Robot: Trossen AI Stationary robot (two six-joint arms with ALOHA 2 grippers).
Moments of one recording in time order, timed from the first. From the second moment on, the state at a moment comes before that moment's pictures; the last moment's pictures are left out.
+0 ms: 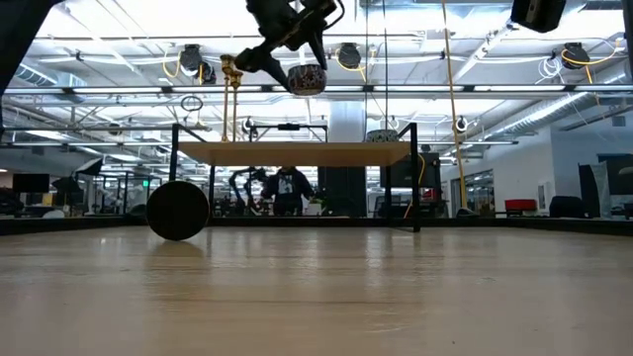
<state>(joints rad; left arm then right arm) 0.34 1.86 1.99 -1.16 0.10 -0.77 0.51 0.84 0.74 -0.17 0.42 0.92</state>
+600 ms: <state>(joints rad) 0.47 1.96 1.99 -1.20 0.17 -0.44 0.32 0.88 0.74 -0.14 0.47 0.98</state>
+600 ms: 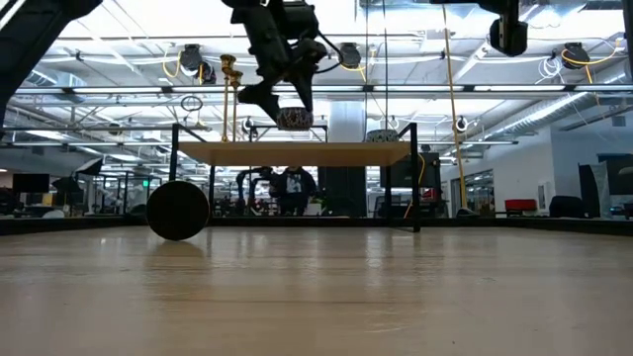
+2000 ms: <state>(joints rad) 0.52 2.00 2.01 -1.28 0.14 -0.08 0.22 0.96 0.74 -0.05 0.34 0.96</state>
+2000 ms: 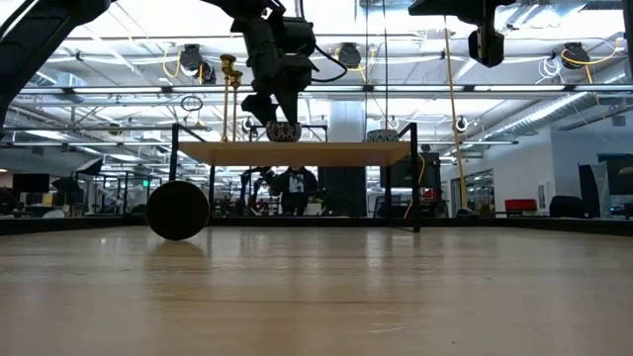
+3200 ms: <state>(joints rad) 0.52 2.00 2.01 -1.27 0.10 -0.09 0.22 0.96 0.74 -0.05 0.34 0.96</state>
